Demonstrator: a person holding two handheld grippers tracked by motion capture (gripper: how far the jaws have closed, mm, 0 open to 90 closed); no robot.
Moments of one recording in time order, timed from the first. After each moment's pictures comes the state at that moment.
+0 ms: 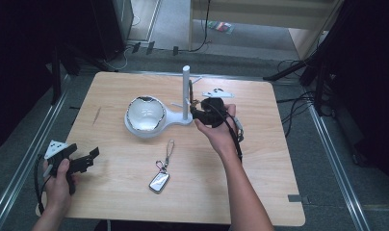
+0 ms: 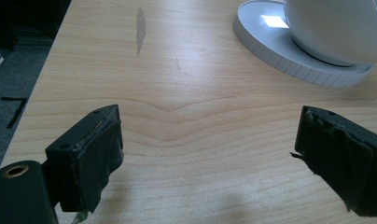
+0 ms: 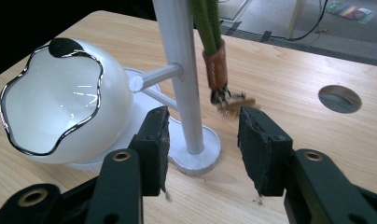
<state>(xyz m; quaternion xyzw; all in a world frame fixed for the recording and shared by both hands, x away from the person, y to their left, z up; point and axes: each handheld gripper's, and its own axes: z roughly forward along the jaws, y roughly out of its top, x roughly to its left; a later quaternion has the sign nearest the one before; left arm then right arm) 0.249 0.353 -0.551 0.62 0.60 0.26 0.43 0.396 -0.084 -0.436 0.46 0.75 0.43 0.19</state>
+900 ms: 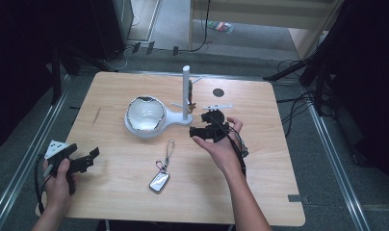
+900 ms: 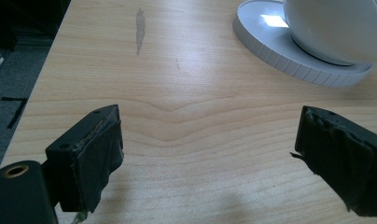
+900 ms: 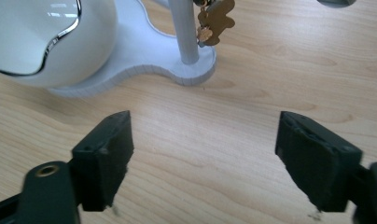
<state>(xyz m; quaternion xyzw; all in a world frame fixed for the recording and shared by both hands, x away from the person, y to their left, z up) 0.249 0.353 -0.551 0.62 0.60 0.26 0.43 0.356 -0.083 -0.444 0.54 0.77 0.32 0.15</state>
